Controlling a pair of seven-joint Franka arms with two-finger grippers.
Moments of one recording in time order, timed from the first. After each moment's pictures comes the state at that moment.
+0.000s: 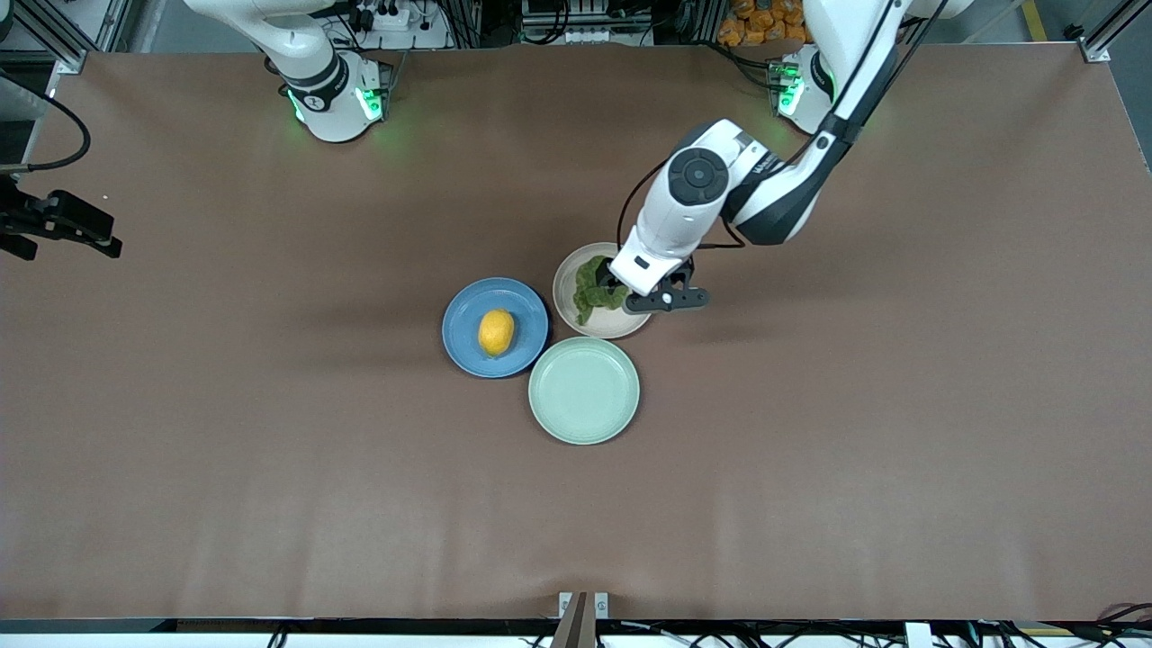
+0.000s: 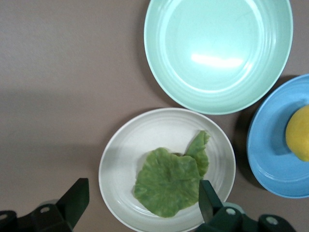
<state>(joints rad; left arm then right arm) -0.40 0.41 -0.36 -1.93 0.04 2.39 -0.88 0.09 0.05 -0.14 -1.48 -0.01 1.52 -0.08</state>
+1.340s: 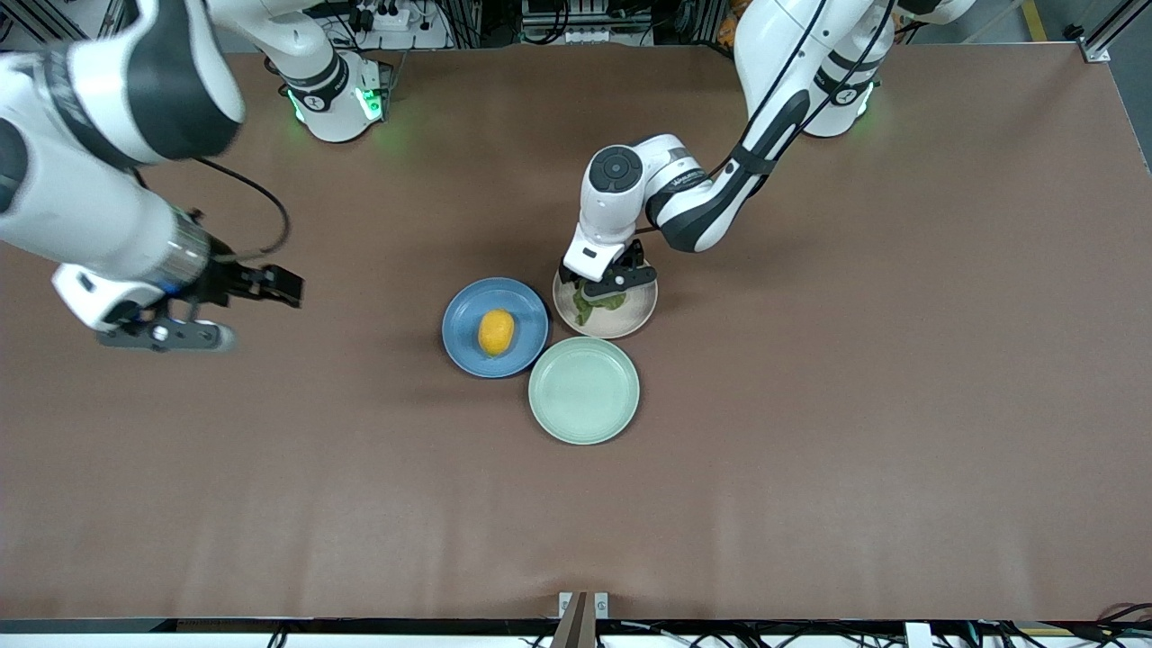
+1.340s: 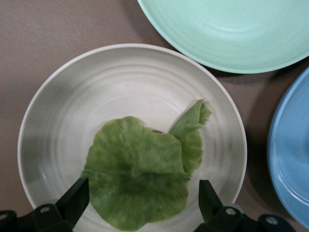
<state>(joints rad) -0.54 0.60 -0.36 -1.89 0.28 2.50 -1.32 0.34 0.25 -0.12 -1.49 0.05 1.63 0.27</state>
